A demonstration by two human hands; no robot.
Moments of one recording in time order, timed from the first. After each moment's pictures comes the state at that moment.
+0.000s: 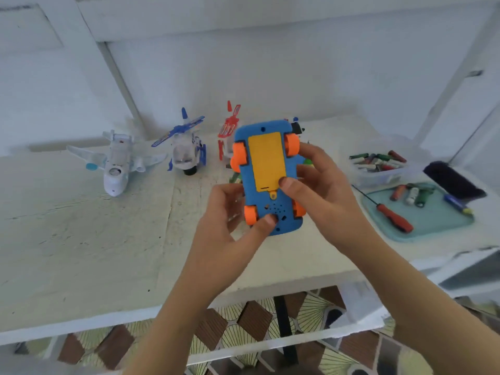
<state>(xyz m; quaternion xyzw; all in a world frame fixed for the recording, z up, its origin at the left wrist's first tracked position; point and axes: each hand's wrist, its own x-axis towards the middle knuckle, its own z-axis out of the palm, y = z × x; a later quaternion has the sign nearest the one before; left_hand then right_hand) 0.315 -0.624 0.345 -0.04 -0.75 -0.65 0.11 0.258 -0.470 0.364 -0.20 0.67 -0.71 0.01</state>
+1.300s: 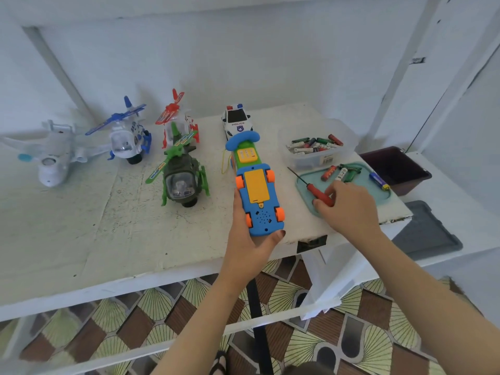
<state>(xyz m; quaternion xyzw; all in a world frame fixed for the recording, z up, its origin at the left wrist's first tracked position) 0.289 -0.480 0.226 -0.06 -0.75 -0.65 0.09 0.221 -0.283 0.269 0.02 0.98 -0.17 -0.09</state>
